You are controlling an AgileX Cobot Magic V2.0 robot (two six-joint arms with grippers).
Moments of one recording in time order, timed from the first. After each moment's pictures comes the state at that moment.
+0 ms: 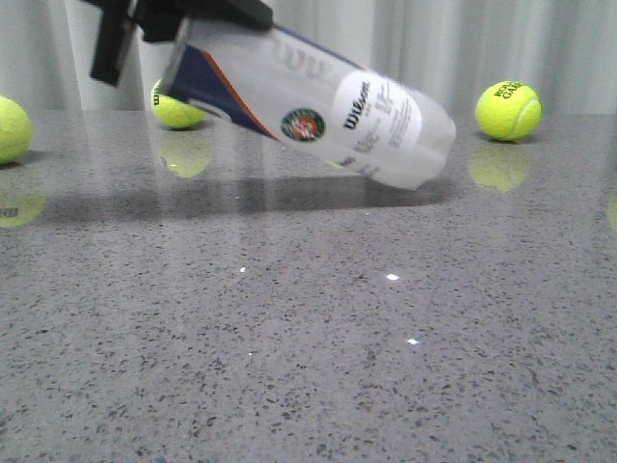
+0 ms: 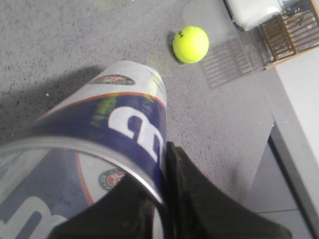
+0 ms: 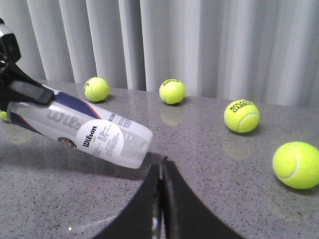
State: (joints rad) left arm -0.29 1.58 -1.18 -1.28 0.99 0.73; right arm 0.29 0.14 -0.38 0.17 0.33 -0.10
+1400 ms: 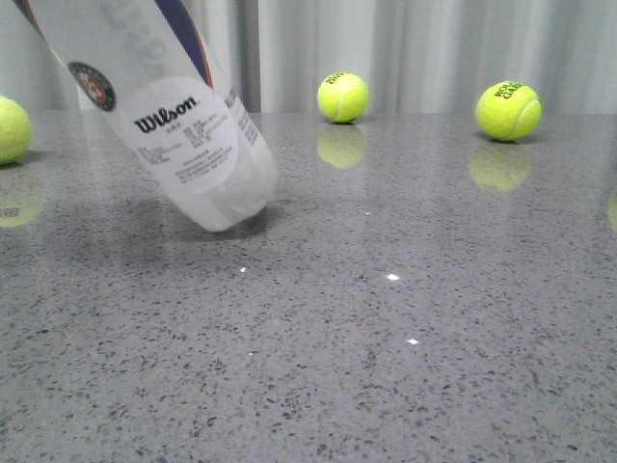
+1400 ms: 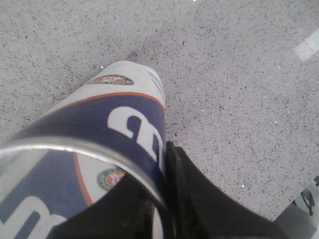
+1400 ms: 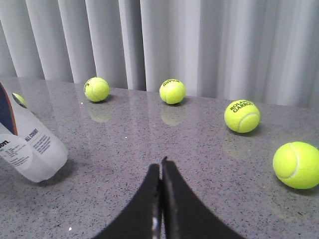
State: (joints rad) left arm -0.52 1.41 -1.50 -0.23 1.26 0.13; right arm 0.29 0.14 -0.38 0.17 0.33 -0.10
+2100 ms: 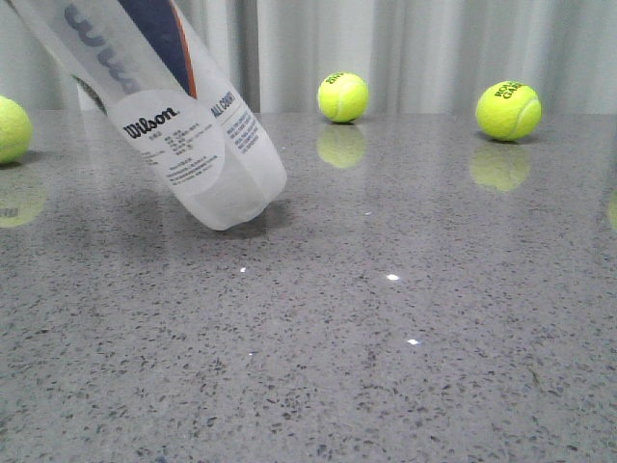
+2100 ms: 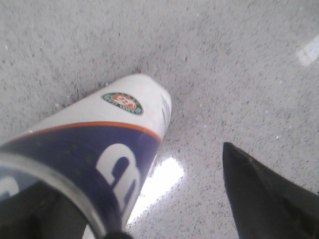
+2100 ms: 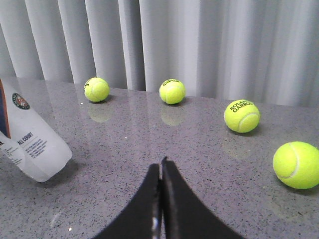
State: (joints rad) left arm -0.52 1.44 -1.58 -0.23 1.25 0.13; right arm 0.29 0.14 -0.38 0.17 0.33 -0.10
